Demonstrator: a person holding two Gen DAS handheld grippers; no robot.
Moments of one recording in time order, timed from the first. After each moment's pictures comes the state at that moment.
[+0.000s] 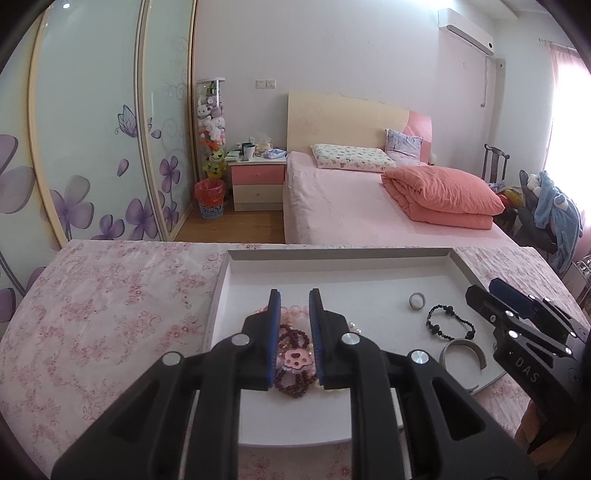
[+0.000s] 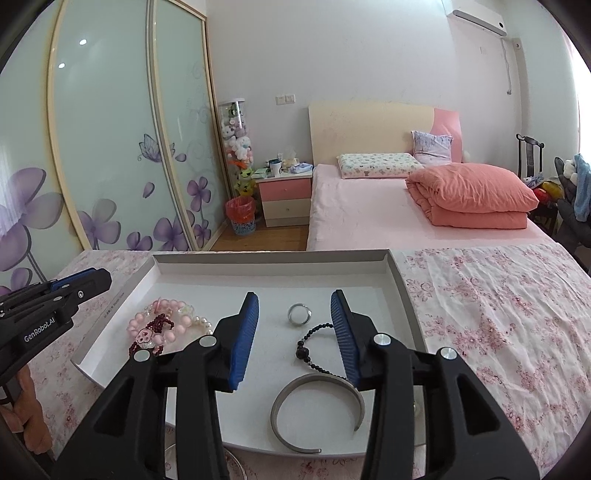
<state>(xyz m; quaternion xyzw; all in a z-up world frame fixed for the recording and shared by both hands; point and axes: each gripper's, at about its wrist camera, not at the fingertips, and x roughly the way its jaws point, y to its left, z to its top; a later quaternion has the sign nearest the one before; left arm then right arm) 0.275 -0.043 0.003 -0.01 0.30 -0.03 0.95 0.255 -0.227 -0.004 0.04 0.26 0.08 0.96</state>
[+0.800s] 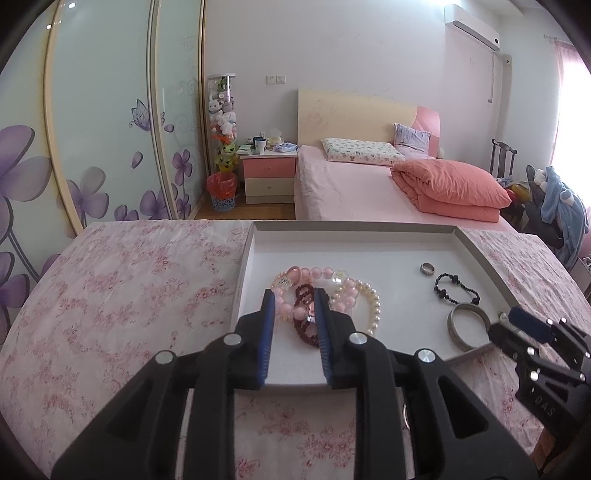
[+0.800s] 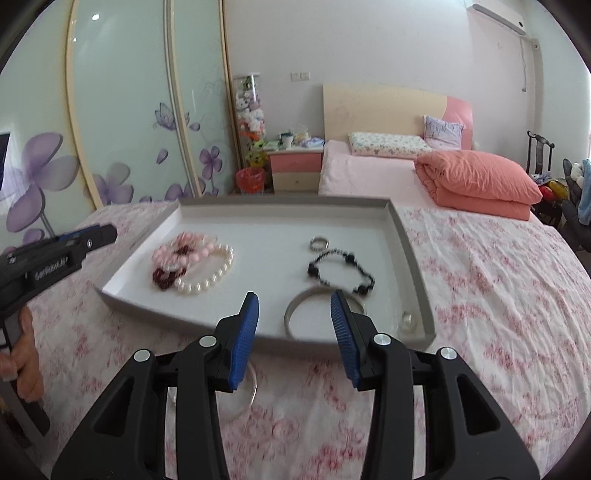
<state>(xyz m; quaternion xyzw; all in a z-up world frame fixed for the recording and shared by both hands) 0.232 -0.027 -0.005 -0.01 0.31 -0.01 0.95 0.204 -0.230 -0.024 0.01 0.32 0.10 0.94</state>
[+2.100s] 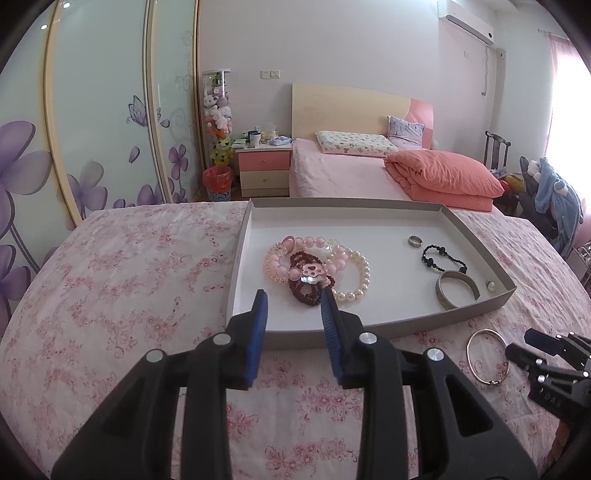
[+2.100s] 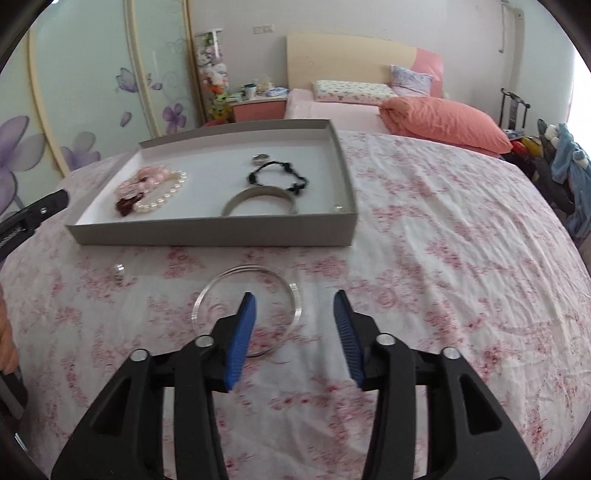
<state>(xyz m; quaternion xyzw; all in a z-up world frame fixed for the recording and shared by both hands) 0.198 -0.030 -0.013 0.00 0.32 -0.02 0.95 0.166 -0.259 -0.047 0.01 0.41 0.05 0.91</state>
